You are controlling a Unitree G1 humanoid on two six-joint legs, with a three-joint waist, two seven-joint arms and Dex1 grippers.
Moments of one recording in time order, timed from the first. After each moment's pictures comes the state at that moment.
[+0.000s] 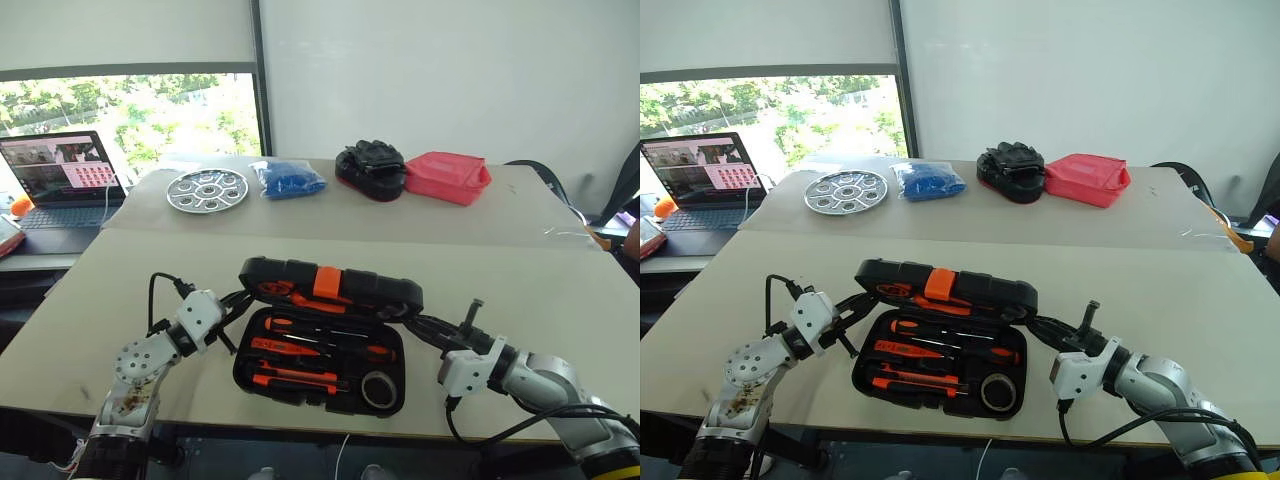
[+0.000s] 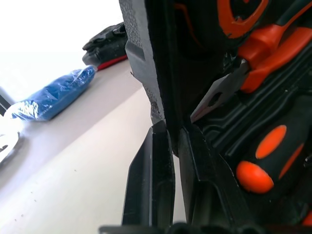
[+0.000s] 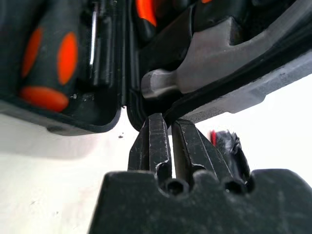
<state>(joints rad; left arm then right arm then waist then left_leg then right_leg) -0.20 0.51 0.09 0.12 -0.15 -0.34 -0.77 -0.11 -0.78 0.03 0.04 -0.41 -0.77 0.40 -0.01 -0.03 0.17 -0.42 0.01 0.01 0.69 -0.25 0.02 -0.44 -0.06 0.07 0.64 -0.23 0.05</state>
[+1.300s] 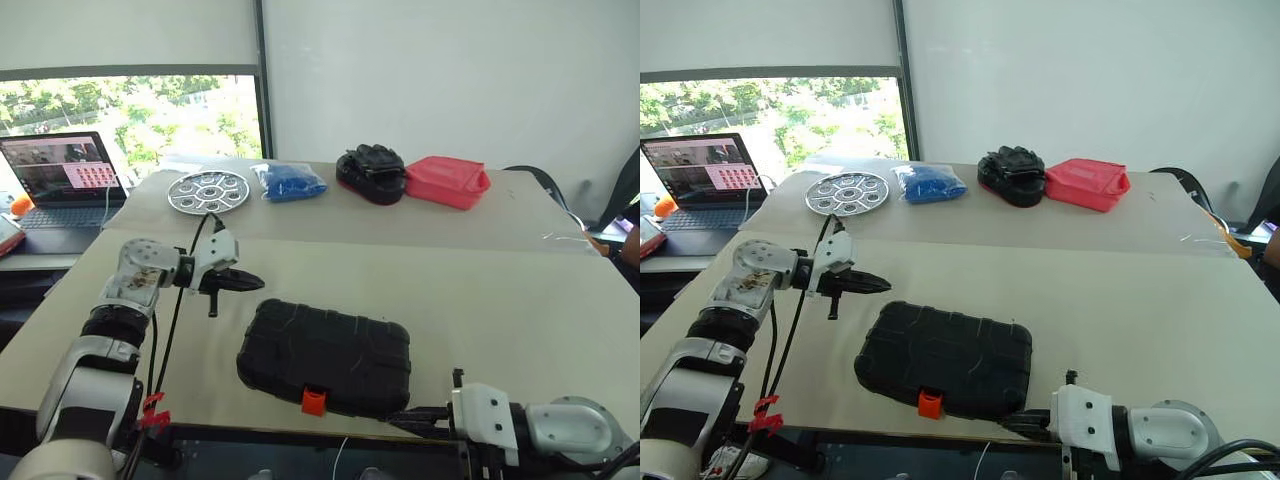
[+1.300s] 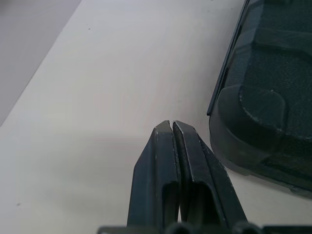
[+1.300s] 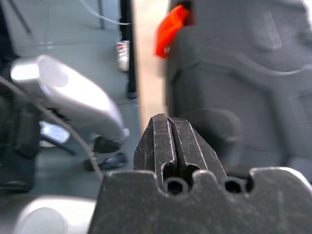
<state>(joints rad) -0.91 0.66 -0.18 0.80 -0.10 -0.15 -1.44 0.28 -1.04 0.08 -0.67 0.40 0.08 0.87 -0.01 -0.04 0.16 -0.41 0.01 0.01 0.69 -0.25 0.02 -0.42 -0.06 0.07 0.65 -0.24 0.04</state>
